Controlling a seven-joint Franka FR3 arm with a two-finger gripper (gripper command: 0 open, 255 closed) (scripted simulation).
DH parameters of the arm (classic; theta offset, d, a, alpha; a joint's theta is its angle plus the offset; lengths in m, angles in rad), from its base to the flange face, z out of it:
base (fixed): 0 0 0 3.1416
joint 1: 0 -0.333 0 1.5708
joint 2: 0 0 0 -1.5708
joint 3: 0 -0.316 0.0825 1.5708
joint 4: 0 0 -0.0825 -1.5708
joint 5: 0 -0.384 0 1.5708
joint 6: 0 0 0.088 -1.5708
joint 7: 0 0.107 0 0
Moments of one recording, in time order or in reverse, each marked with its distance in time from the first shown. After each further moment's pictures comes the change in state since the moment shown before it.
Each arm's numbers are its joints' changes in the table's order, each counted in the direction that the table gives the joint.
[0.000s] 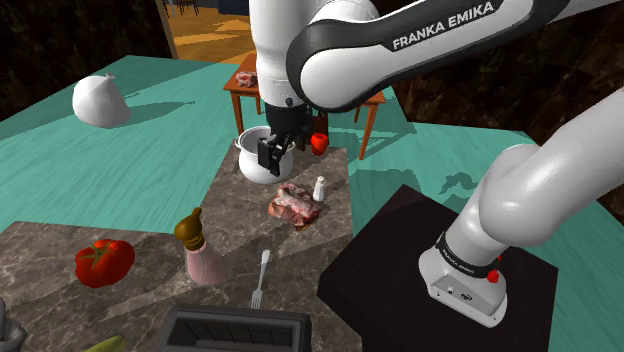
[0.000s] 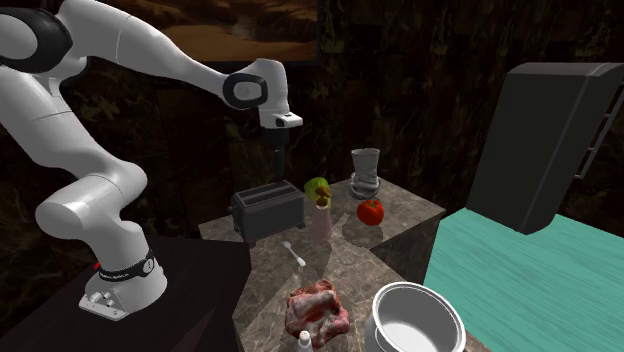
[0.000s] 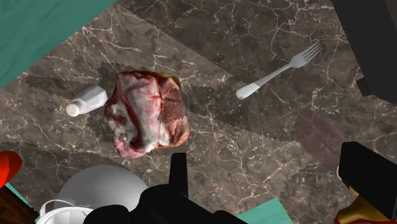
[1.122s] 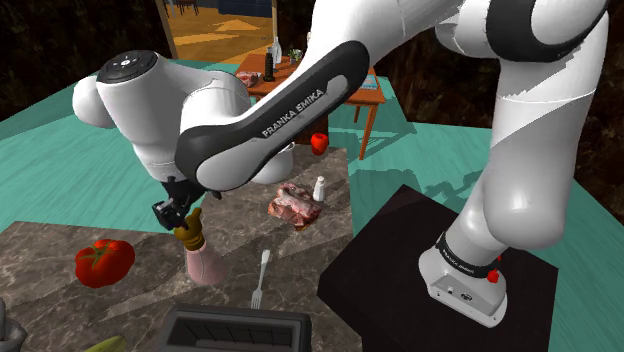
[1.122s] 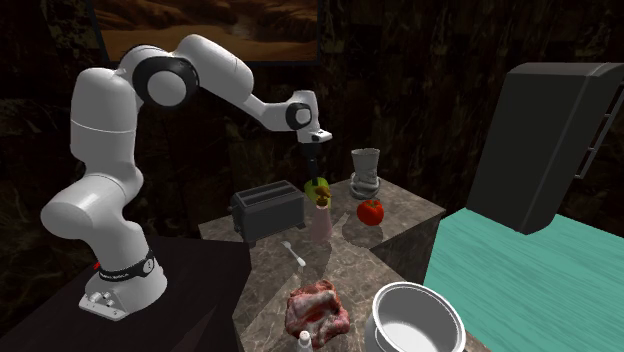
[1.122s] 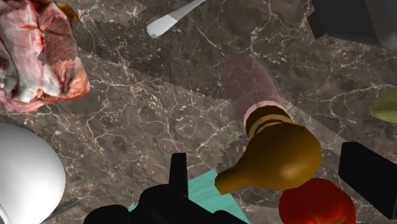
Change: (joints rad) arm -0.143 0.694 -0.123 -0.487 0.459 -0.095 0.478
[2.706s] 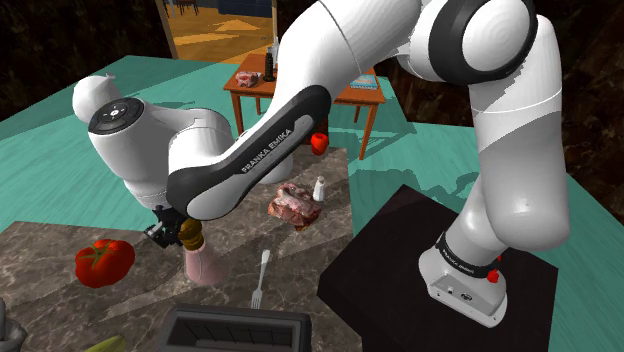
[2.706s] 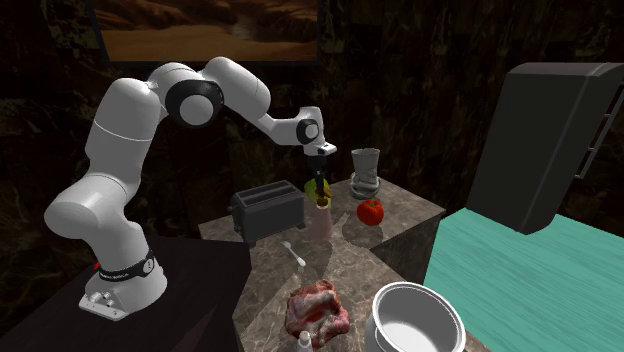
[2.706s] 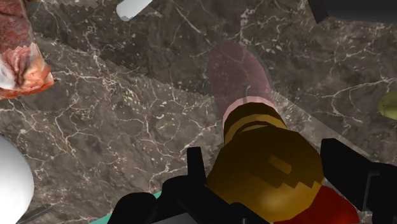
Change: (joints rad) arm -0.084 0.185 0.054 -0.114 0.113 -0.044 0.076
